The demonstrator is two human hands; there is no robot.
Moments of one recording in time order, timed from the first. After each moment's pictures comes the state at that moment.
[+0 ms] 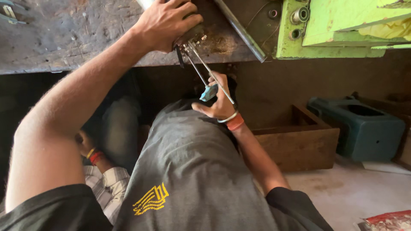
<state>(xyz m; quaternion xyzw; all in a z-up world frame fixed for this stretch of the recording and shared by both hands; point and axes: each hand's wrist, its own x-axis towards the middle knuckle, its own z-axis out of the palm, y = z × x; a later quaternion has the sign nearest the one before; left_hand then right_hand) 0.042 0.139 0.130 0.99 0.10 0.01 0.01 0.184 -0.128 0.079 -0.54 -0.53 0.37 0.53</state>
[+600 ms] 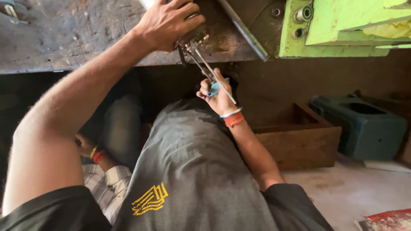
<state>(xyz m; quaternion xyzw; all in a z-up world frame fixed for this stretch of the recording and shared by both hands) 0.038 0.141 0.121 0.99 0.10 0.02 0.05 0.175 -0.110 0.033 -0.27 0.14 0.75 0.58</state>
